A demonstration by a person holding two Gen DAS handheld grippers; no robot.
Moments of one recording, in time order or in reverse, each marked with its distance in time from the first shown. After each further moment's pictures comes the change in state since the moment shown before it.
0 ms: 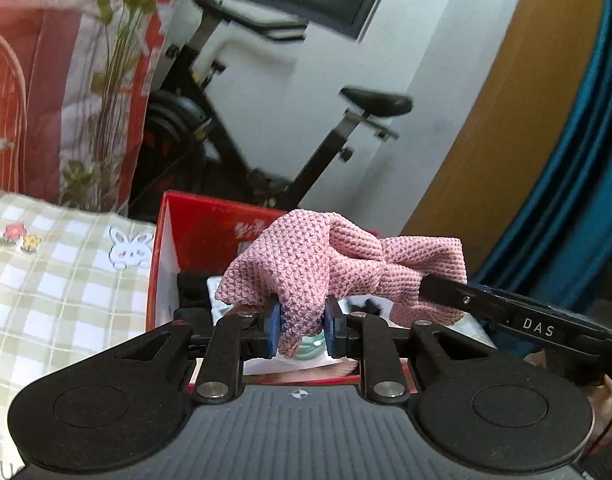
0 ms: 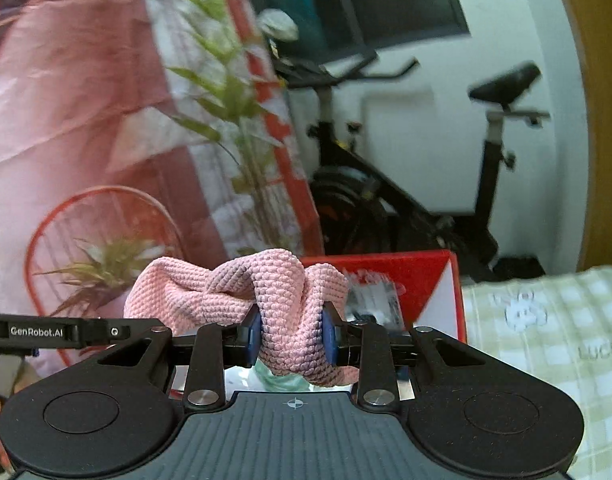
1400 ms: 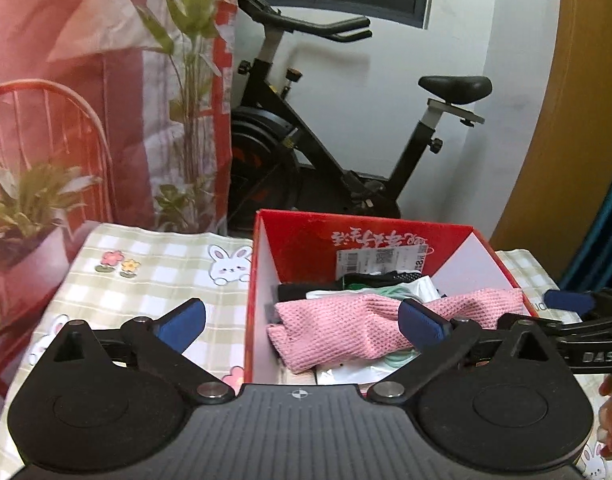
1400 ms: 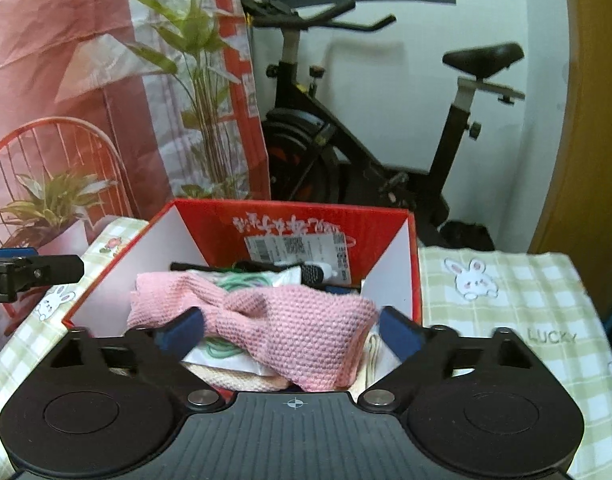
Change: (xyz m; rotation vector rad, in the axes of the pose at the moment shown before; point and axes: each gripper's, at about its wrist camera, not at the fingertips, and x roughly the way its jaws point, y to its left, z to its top) left arm -0.018 -0.009 0.018 0.097 -0.013 0.345; right arm 0.012 0.021 0.000 -0.090 0.168 -0.198
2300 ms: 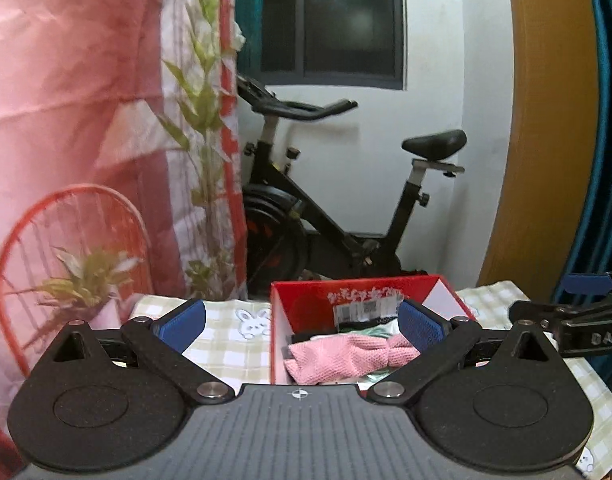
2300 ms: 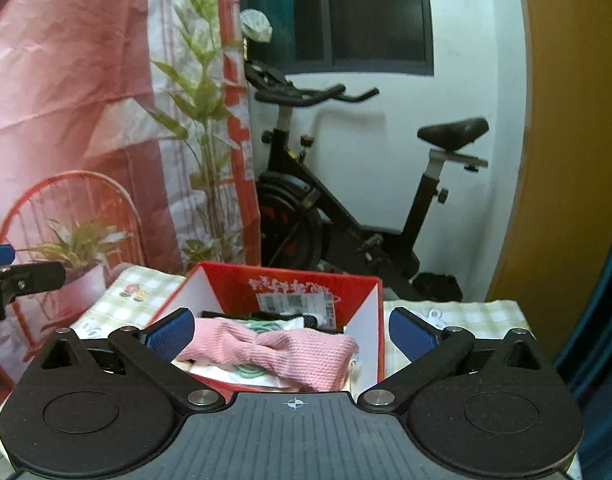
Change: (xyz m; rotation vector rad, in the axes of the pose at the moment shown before) left arm -0.145 -0.030 0.011 0.091 -0.186 0.064; right arm -0.142 0.043 0.017 -0.018 -0.153 -0.069
